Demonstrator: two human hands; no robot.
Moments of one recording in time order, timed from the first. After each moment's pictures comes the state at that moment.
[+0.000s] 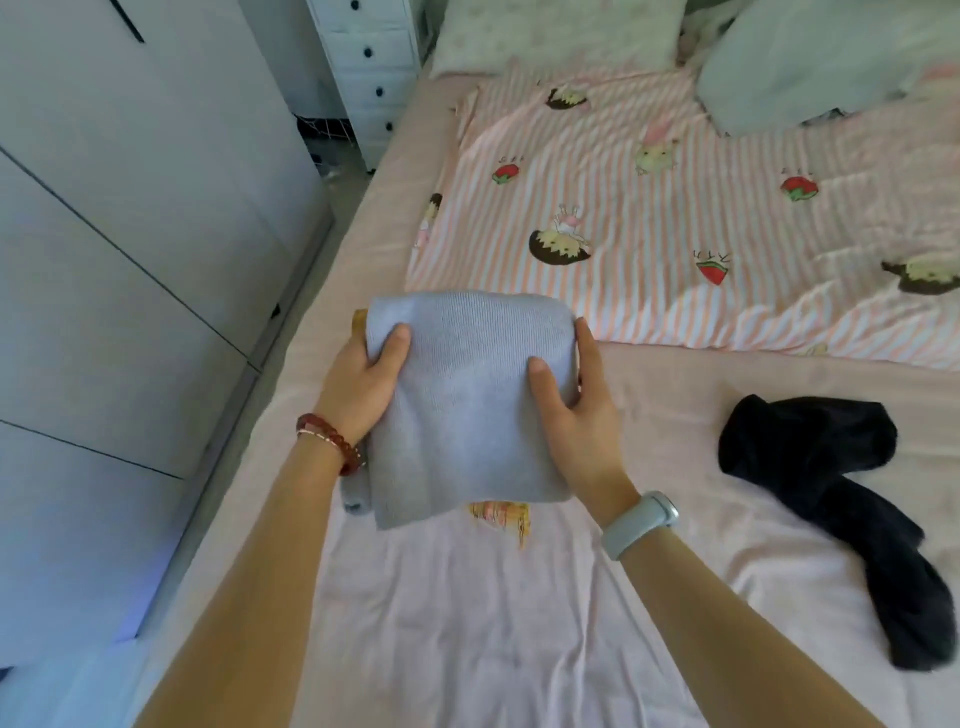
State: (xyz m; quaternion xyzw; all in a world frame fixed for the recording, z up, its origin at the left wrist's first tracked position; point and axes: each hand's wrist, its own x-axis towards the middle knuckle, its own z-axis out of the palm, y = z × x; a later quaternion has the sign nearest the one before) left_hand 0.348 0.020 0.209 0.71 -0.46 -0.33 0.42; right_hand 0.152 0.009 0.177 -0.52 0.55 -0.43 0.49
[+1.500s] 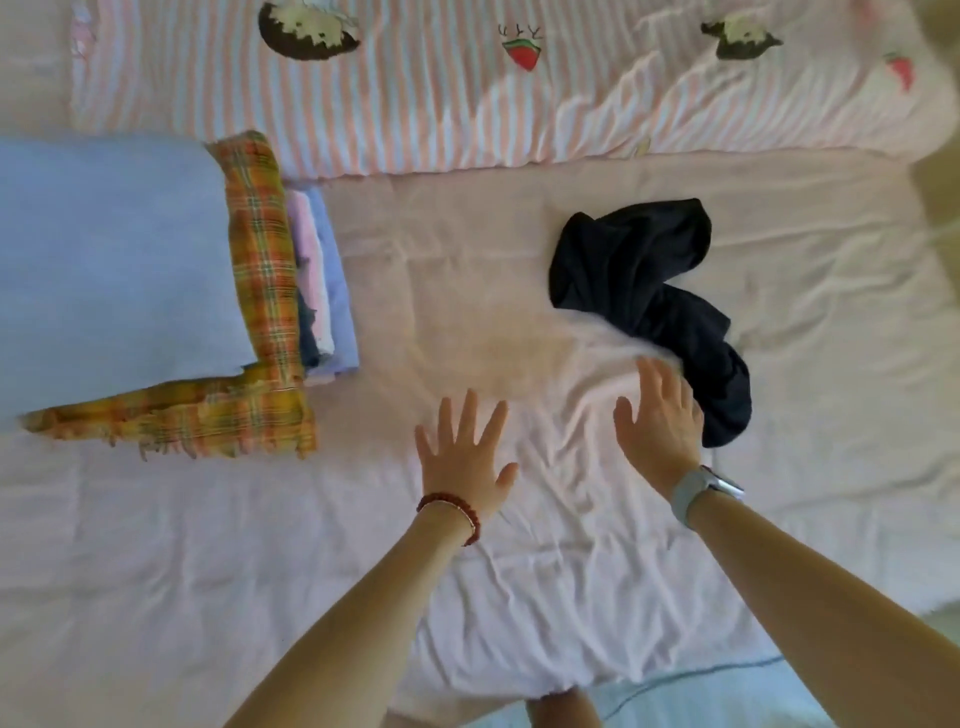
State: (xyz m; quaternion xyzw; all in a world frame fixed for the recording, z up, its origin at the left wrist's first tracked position) left_hand 0.099 0.099 -0.036 0.59 -0.73 -0.31 -0.13; right_hand -0.110 0.081 0.009 -0.56 0.81 -0.01 0.17
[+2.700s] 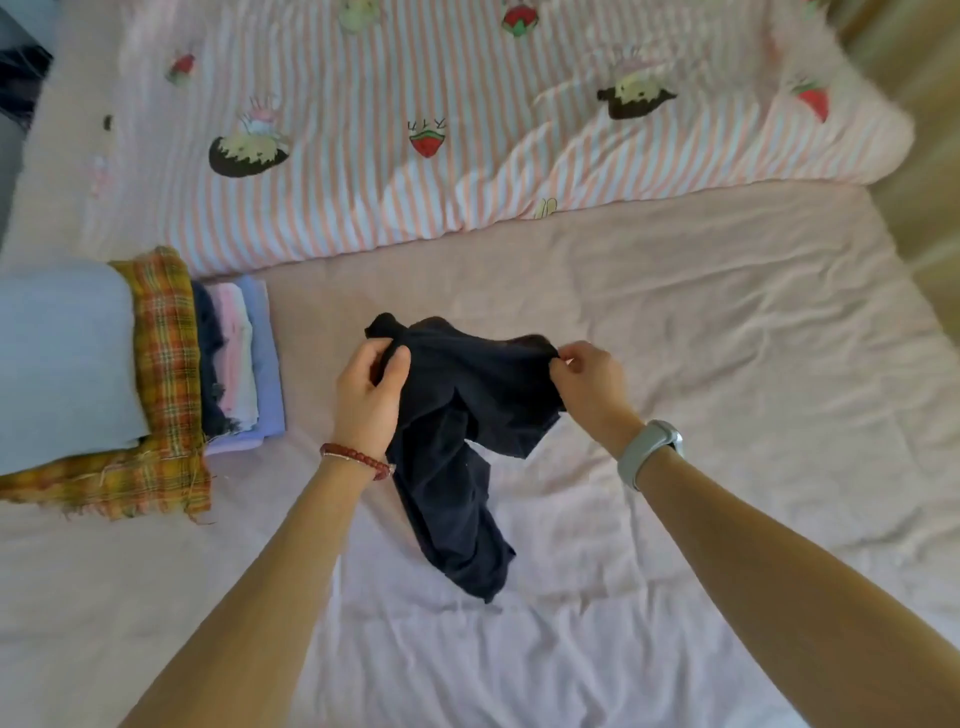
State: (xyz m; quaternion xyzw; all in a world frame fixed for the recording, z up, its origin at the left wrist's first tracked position) left_hand 0.008 0.009 0.078 0.66 -0.48 -0.42 0.39; right_hand -0.201 0.002 0.048 -0.47 0.75 -0.23 0.40
